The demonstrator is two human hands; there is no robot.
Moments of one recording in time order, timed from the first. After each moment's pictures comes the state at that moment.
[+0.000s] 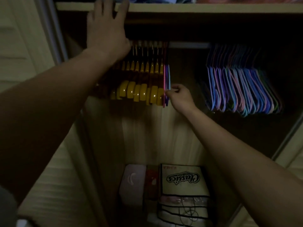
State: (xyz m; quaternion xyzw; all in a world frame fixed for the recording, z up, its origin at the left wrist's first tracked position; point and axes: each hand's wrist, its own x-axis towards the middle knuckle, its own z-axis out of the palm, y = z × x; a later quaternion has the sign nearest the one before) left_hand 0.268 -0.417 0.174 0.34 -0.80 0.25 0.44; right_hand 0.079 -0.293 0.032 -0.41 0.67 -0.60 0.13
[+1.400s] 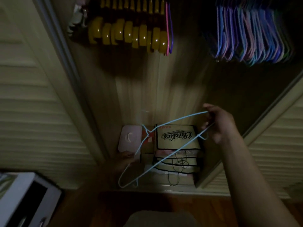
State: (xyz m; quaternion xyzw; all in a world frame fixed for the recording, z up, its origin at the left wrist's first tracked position) left_hand 0.366 -0.303 -0.276 0.46 -0.68 -0.57 0.02; right_hand 0.098 -0.136 -0.119 -0.06 0.61 -0.73 0.30
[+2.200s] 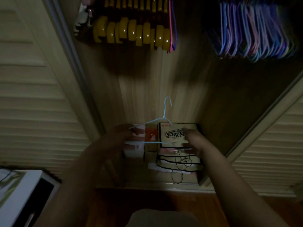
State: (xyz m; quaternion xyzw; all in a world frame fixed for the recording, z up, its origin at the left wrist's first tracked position) left_hand 0.370 -0.306 -0.176 0.35 -0.60 -0.71 0.15; right_hand 0.136 -0.162 -0.200 -0.11 0.79 -0.44 0.43
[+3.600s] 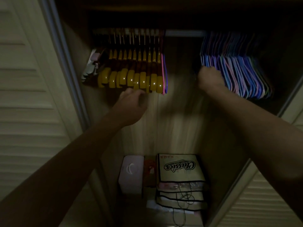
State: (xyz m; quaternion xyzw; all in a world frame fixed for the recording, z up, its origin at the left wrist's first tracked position) left_hand 0.282 -0.349 0.003 0.30 -0.90 -0.14 0.28; right_hand 0.019 -0.244 0.060 -0.38 0.89 -0.15 -0.20
